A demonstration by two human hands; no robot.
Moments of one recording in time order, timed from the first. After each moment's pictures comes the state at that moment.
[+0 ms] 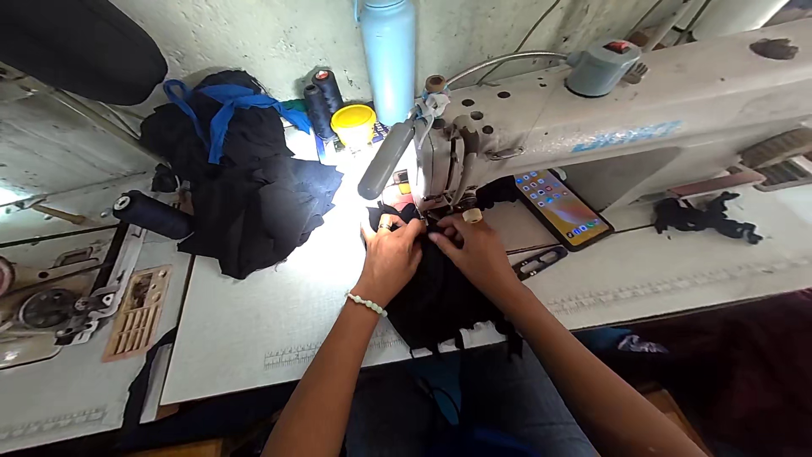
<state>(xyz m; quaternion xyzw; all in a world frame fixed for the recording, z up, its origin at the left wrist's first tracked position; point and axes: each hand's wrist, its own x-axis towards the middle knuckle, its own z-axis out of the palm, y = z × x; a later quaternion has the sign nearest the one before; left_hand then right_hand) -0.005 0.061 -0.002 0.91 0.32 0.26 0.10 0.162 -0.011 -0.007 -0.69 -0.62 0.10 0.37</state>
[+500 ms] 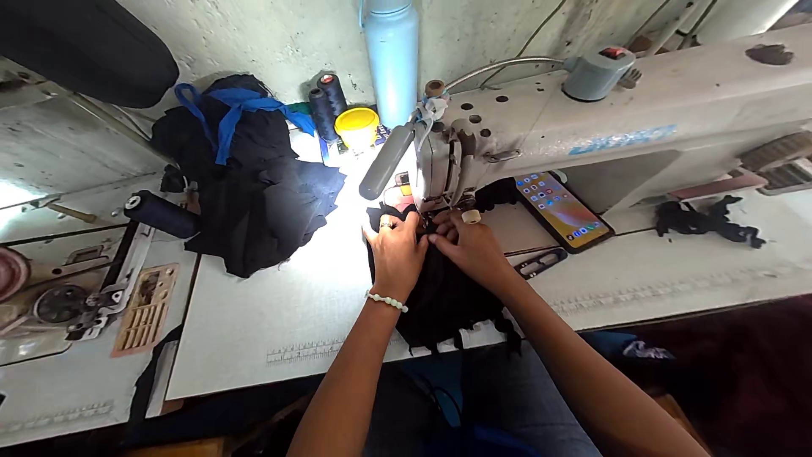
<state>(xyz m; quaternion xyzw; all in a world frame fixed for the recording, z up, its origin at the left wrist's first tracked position) 0.021 0.052 -0.001 0.84 0.46 0.29 0.08 0.165 -0.003 0.009 -0.68 -0.61 0.22 0.35</state>
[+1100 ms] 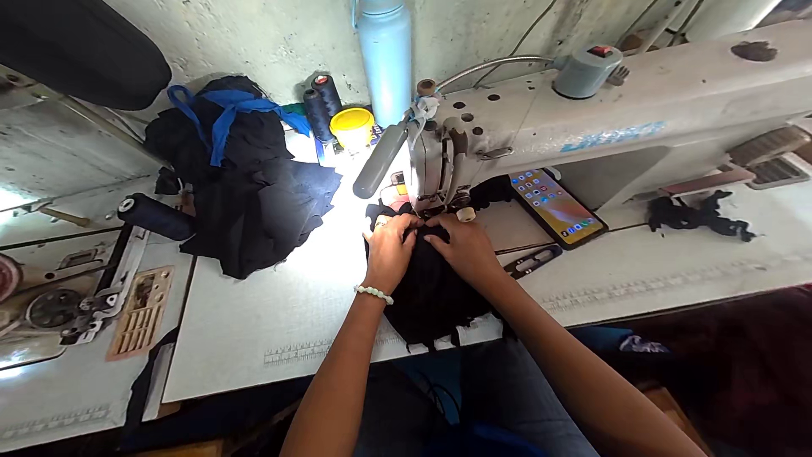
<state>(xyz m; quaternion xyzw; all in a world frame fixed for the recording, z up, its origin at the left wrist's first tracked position) 0.009 0.065 -0.003 0.83 0.42 0.27 0.25 0.156 -0.002 0.008 -0.70 -0.60 0.20 0.32</state>
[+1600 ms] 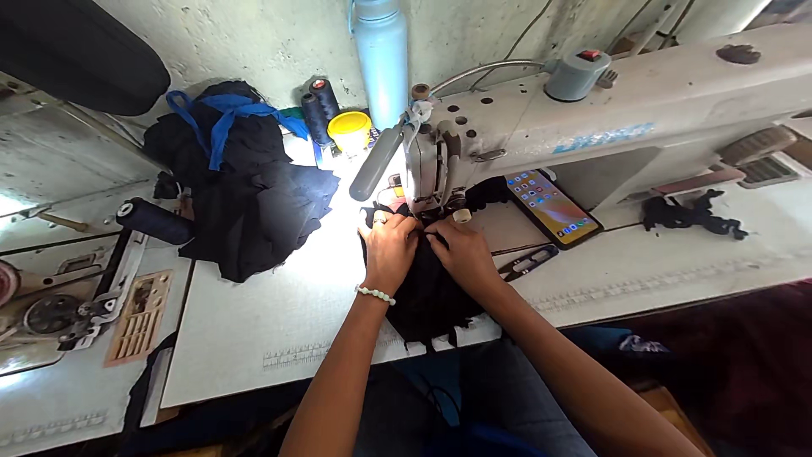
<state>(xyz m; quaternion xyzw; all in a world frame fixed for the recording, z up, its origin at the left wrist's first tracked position) 0.014 0.065 -0.005 0.87 0.38 0.30 0.10 0.151 -0.010 -0.010 -0.68 -0.63 0.08 0.37</state>
